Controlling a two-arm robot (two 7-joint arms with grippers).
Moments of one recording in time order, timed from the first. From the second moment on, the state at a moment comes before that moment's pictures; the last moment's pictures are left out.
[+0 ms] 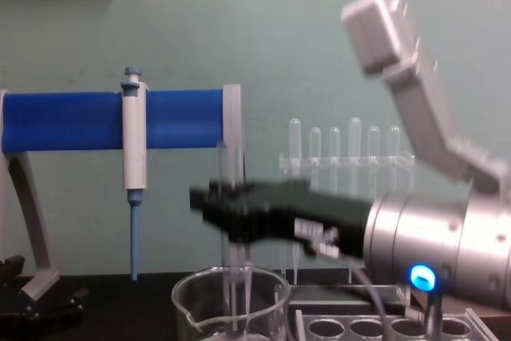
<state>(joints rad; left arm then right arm) -0.20 0.60 0.45 -1.41 -0.25 -0.12 0.03 0.36 0.24 -0.52 -1.49 0.30 0.02 0.44</state>
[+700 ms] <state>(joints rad) -0.20 0.60 0.45 -1.41 -0.25 -0.12 0.03 0.20 0.42 -0.34 -1.88 0.39 0.13 0.34</state>
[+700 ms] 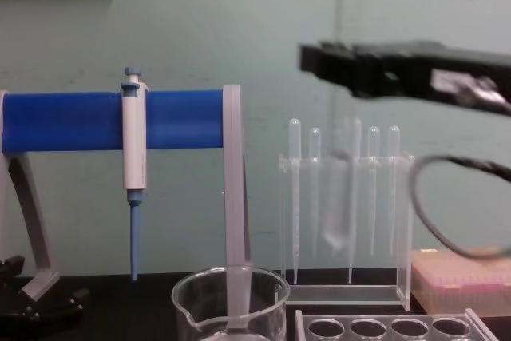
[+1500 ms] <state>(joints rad) -0.20 0.60 0.45 -1.41 -0.25 -0.12 0.03 0.17 0.42 -0.38 -1.75 0.31 0.13 0.33</state>
